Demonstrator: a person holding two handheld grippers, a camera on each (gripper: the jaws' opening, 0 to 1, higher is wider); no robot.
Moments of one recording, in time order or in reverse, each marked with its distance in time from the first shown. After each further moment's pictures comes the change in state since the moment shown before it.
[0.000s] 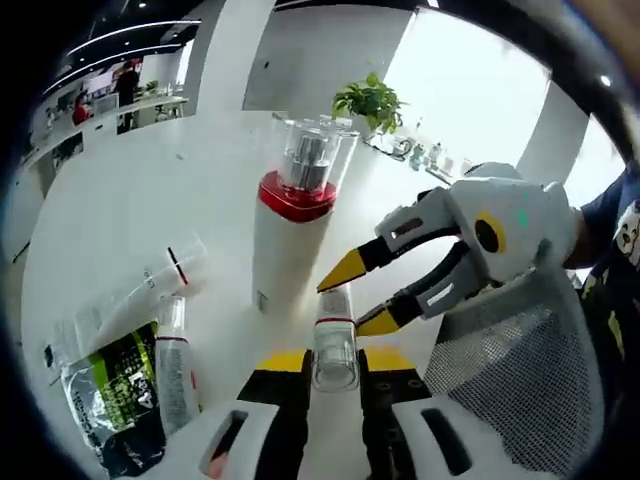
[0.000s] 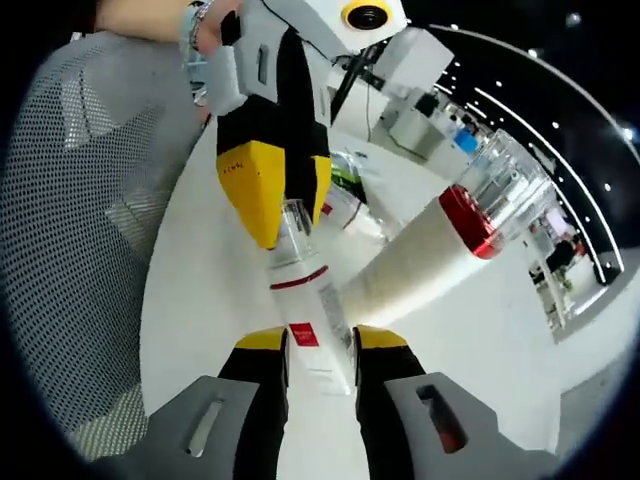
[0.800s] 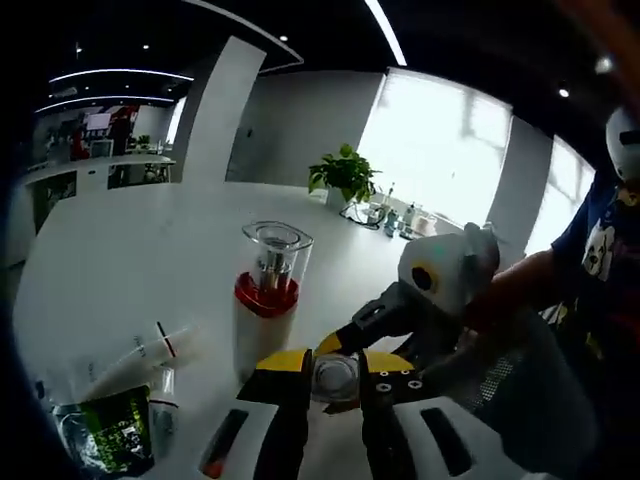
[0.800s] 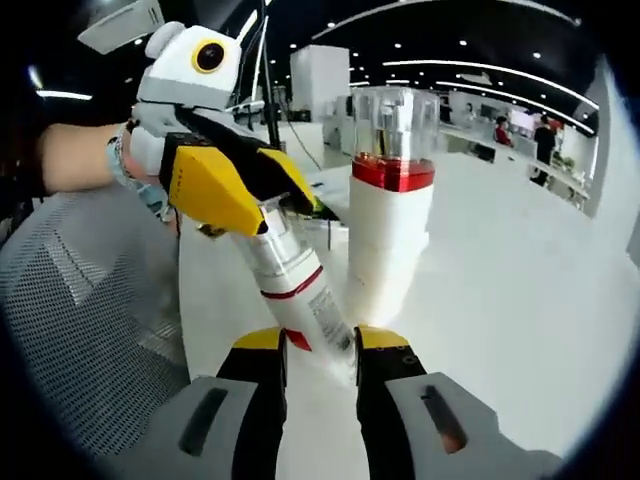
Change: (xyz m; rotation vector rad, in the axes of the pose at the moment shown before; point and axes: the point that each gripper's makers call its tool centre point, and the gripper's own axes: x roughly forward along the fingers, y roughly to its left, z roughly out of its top) left arm -0.006 -0.030 0.047 0.074 -0.287 -0.104; right arm -0.008 0.009 0.008 0.530 -0.194 0.085
